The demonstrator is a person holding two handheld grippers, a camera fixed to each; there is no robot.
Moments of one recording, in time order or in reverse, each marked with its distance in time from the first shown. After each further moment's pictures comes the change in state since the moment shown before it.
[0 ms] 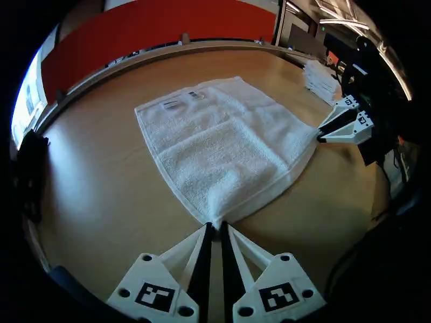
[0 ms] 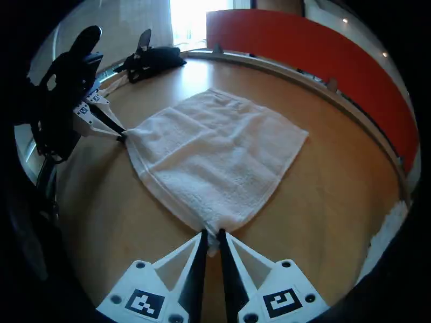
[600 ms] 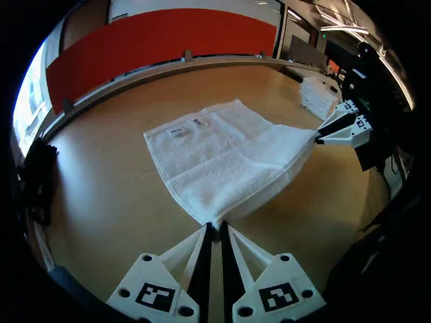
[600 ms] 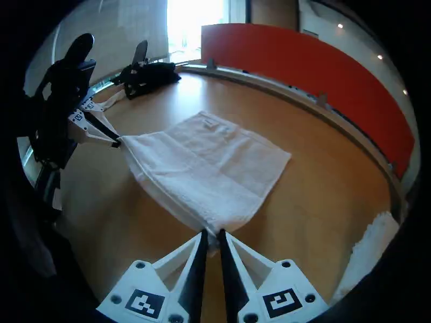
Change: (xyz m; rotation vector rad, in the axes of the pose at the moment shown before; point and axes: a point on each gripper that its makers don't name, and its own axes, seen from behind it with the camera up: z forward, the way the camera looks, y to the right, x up) left arm 0.037 0.007 -0.043 0.017 0.067 -0.012; right arm 0.035 0.010 -0.039 -0.042 0.067 -0.011
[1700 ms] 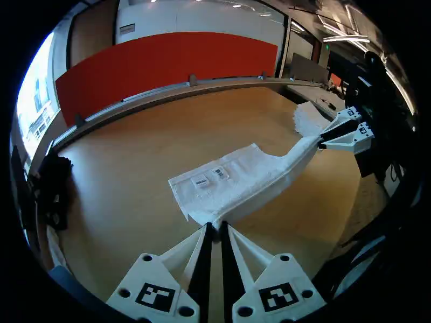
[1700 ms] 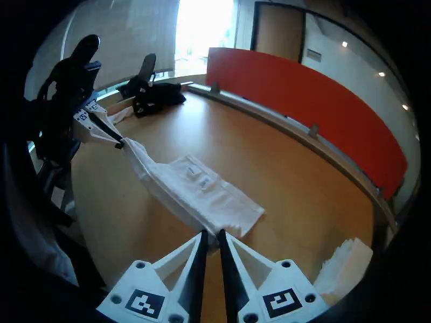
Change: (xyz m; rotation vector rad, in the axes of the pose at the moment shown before) left arm 0.054 0.013 -0.075 0.023 0.079 -0.030; right arm 0.060 -0.003 -0.073 -0.030 0.071 -0.062
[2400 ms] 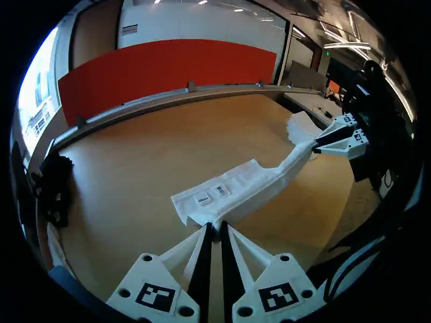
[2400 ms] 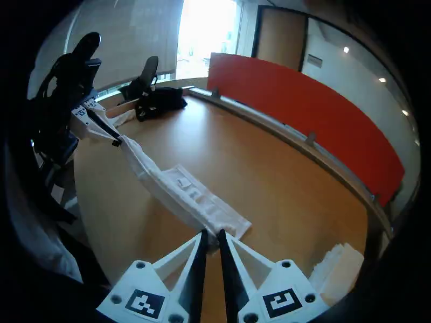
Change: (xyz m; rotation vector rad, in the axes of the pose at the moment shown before) left arm 0.015 0.015 -0.029 -0.022 0.021 -0.030; right arm 0.014 0.000 -0.021 -0.011 0.013 -0.024
